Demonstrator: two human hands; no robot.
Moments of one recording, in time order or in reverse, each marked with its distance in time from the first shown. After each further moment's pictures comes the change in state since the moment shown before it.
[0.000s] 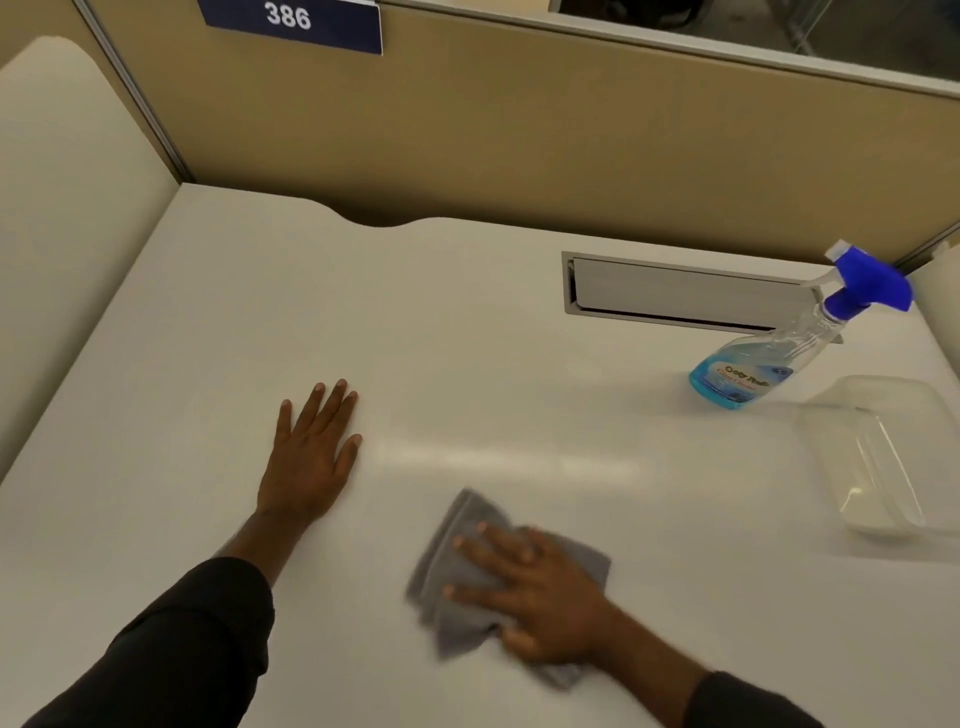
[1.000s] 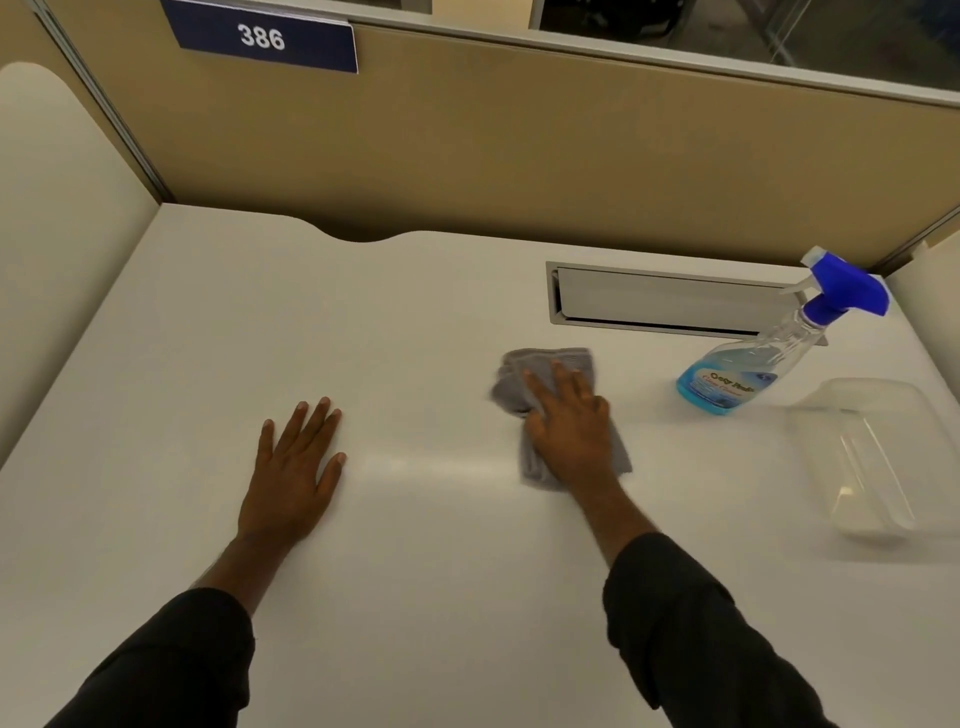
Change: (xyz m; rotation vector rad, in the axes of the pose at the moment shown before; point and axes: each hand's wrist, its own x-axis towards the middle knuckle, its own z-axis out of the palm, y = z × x) left_hand 0.001 -0.001 -0.001 -0.035 0.019 -0.001; right_hand 0.079 0.149 -0.055 0.030 0.128 0.887
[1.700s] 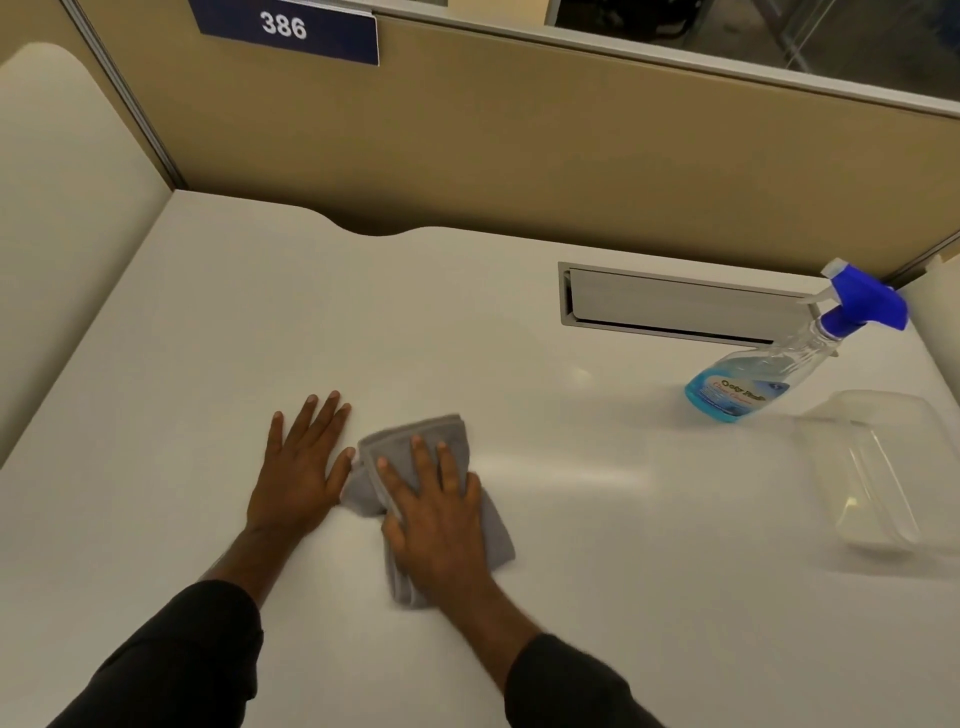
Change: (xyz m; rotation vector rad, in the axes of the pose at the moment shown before) left_hand 0.001 -0.003 0.003 0.023 -0.002 0.002; right_hand -0.103 -0.170 0.036 0.197 -0.053 -0.250
